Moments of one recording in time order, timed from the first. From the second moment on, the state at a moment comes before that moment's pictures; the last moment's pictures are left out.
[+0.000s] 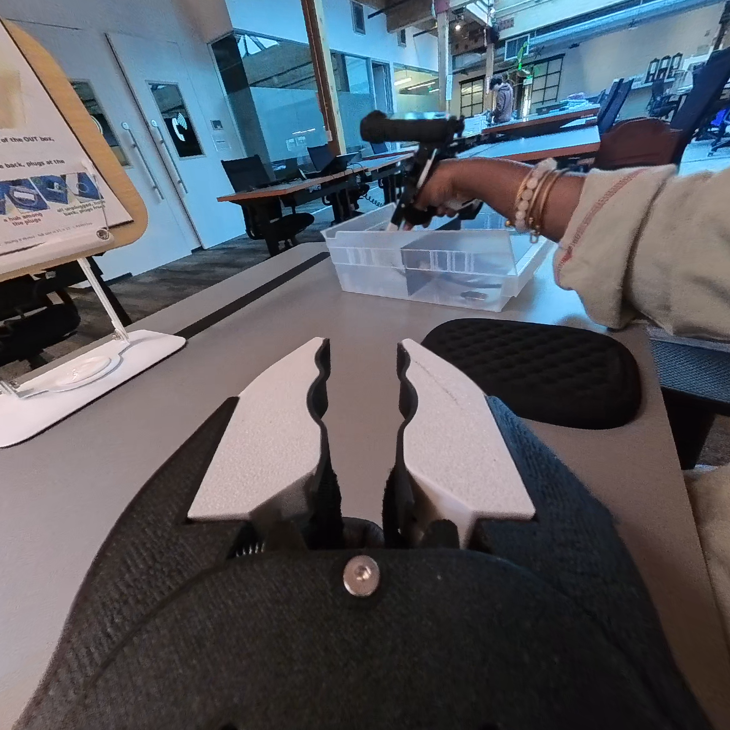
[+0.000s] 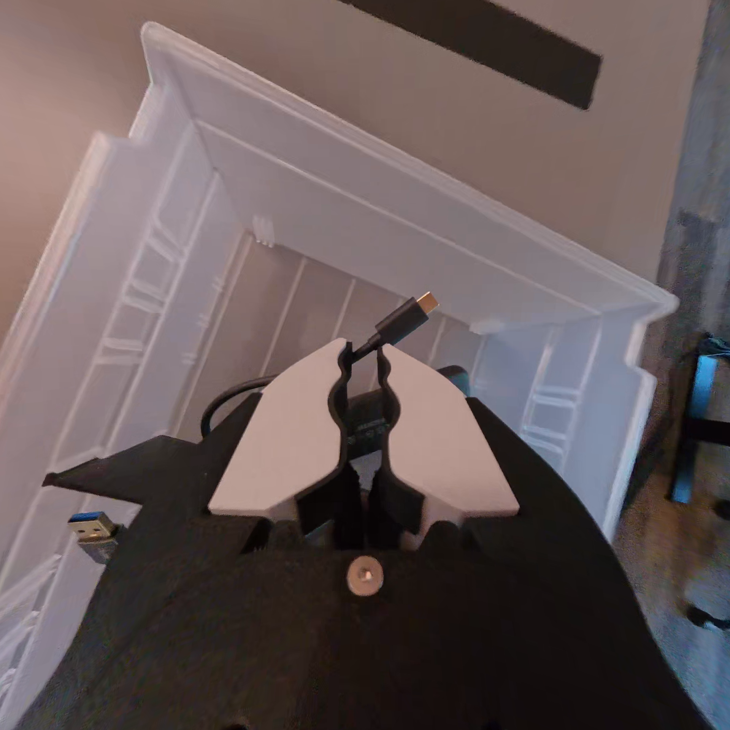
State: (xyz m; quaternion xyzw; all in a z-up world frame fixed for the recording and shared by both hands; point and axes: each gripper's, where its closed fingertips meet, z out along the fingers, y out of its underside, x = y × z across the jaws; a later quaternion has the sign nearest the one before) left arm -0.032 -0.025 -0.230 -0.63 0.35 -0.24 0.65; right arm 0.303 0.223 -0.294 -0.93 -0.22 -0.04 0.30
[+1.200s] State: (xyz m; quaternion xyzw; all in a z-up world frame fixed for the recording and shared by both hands) left arm -0.396 -0.001 -0.309 -0.93 0.24 0.08 0.28; right arm 0.163 -0.022 -0.115 -0.51 -0.23 0.25 0.79
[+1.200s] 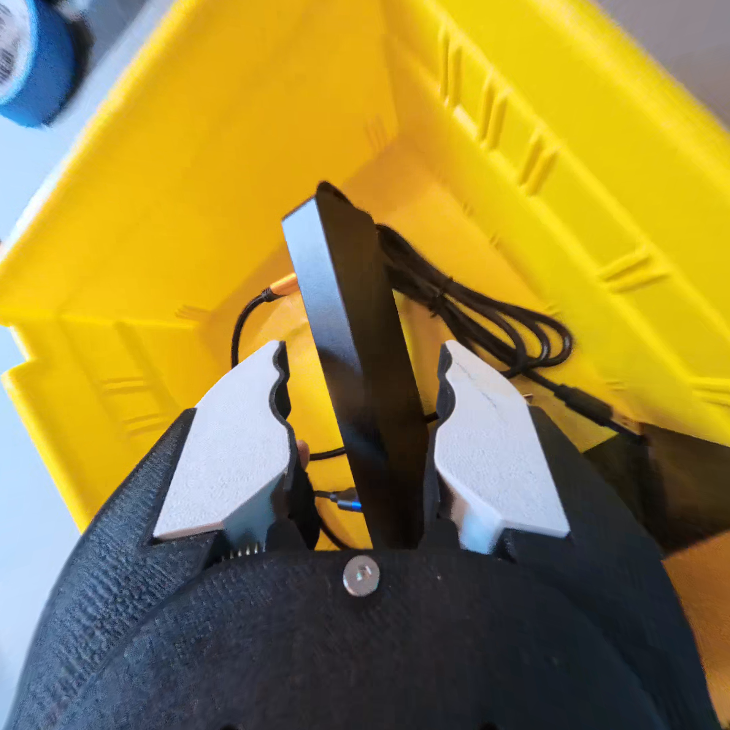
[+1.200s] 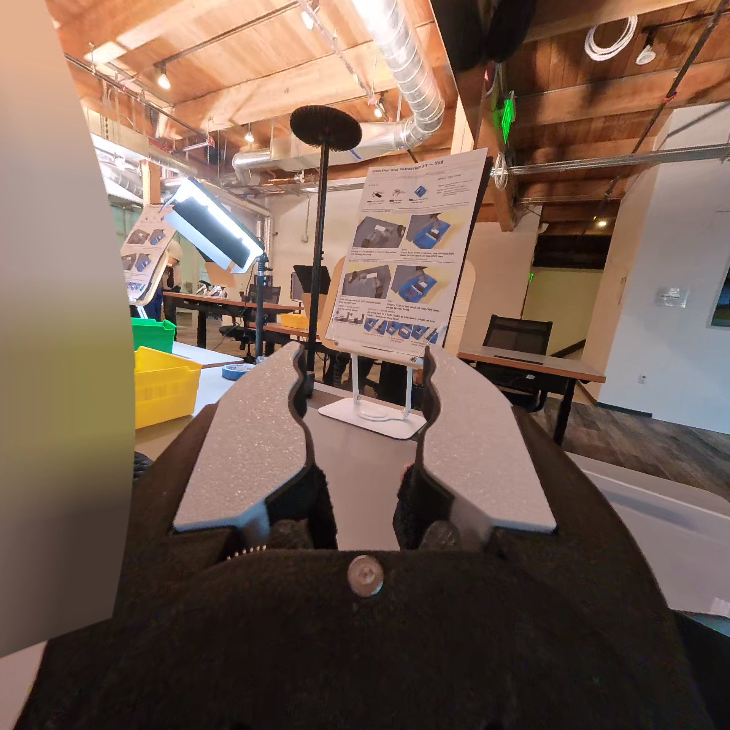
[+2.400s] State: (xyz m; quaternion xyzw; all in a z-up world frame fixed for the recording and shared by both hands) left arm -0.116 -0.057 -0.088 -0.16 0.48 0.64 0.58; right arm -0.026 -0.089 -0.112 -0.37 -0.51 0.23 0.74
